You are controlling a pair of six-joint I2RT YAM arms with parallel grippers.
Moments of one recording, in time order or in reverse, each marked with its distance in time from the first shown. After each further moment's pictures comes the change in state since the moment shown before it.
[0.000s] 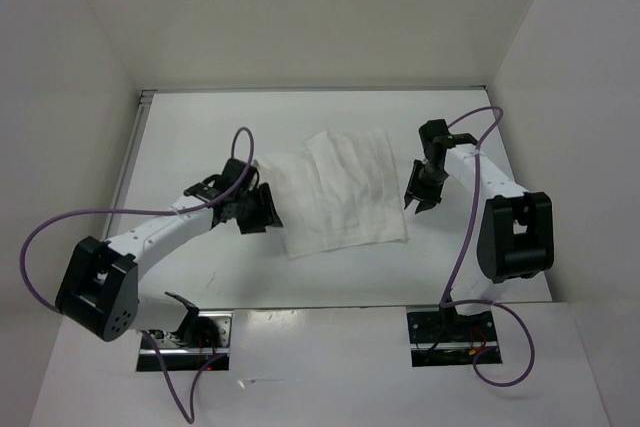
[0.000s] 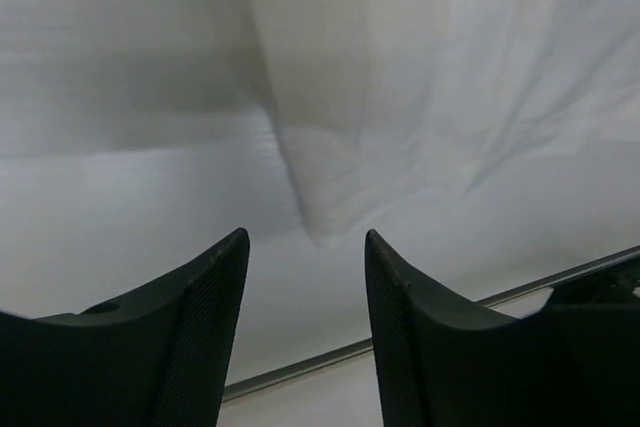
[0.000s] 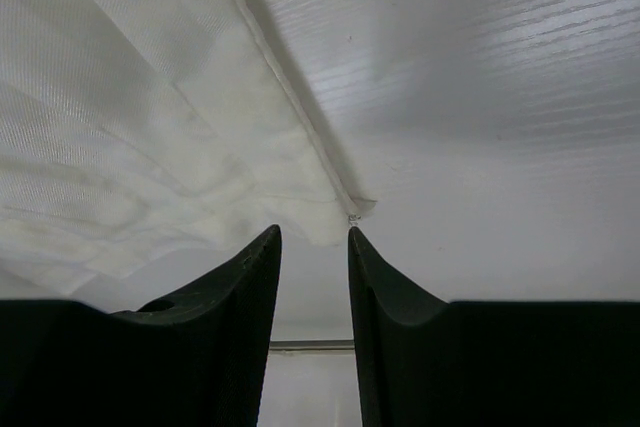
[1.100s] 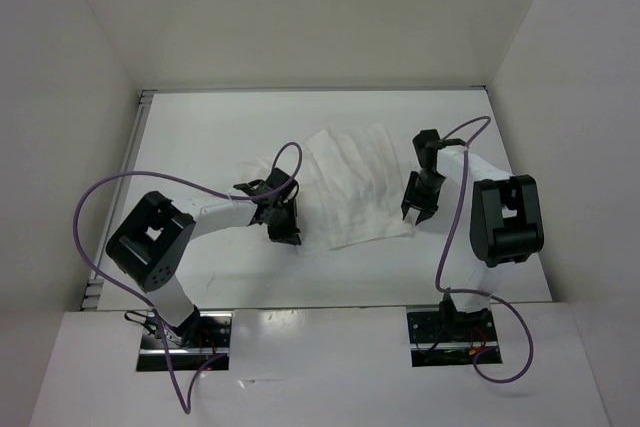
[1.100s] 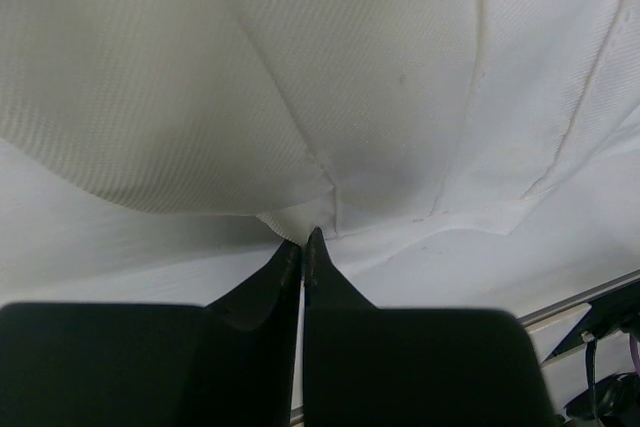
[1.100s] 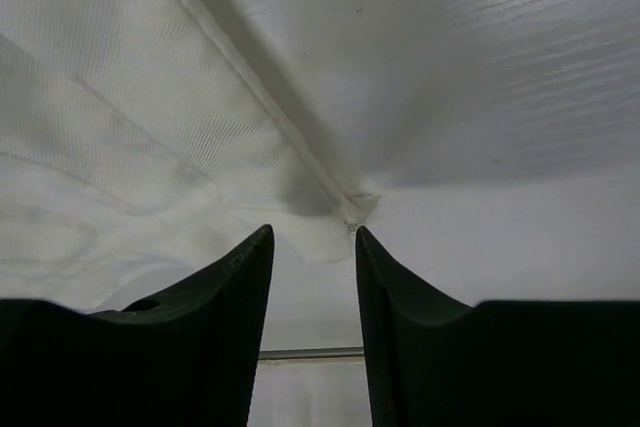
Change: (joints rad) left arm -0.192 0.362 0.050 0.107 0.006 -0.063; right arm 0.000 0.100 -0.039 0.026 0.012 0.002
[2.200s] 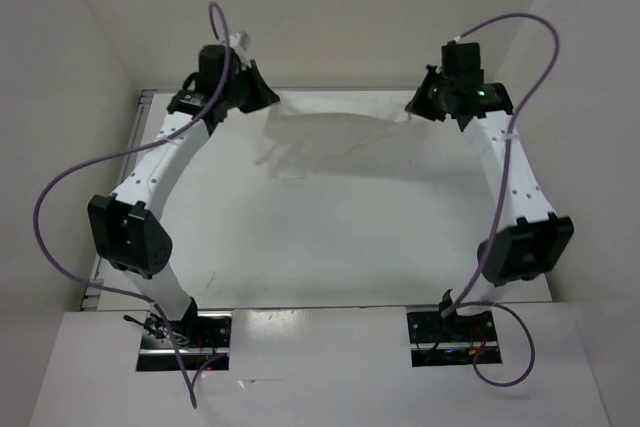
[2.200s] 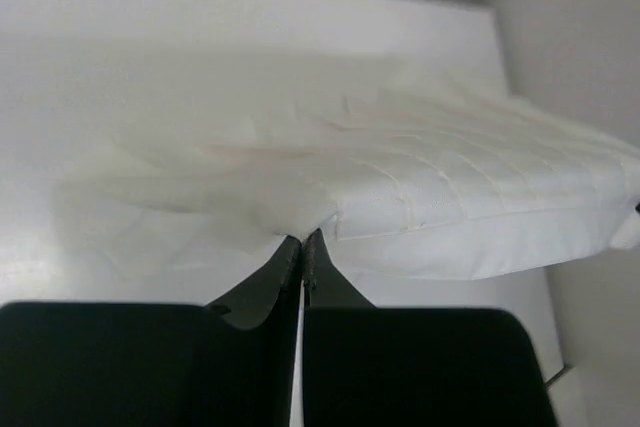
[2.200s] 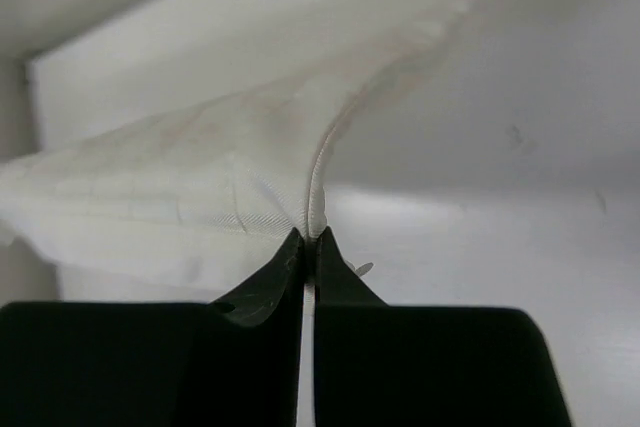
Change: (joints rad) left arm 0.331 0.039 0.778 -0.133 0.022 0.245; right arm 0.023 -0.079 0.621 0.030 0.037 0.031
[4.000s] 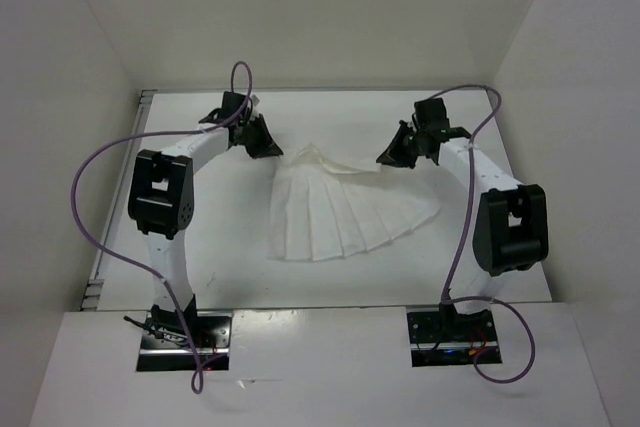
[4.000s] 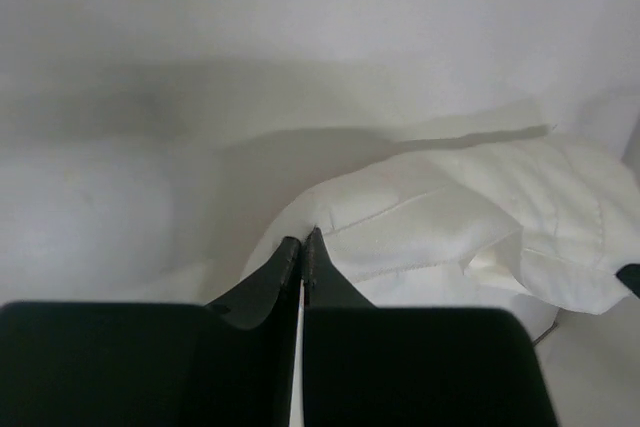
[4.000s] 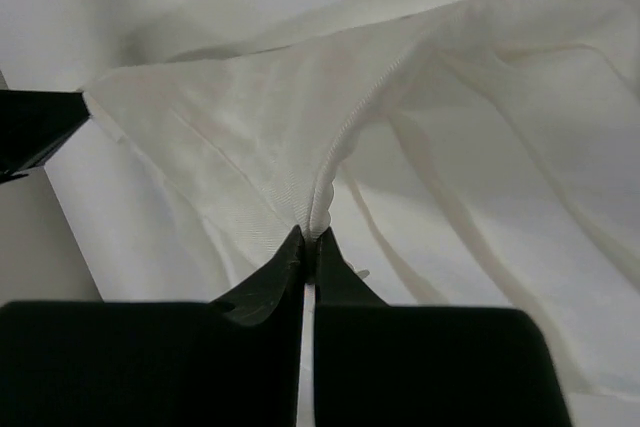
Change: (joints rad) left arm 0.103 0.303 -0.212 0.161 0.215 -0.105; right arm 0.015 0.008 -0.542 0.415 -0.294 0.127
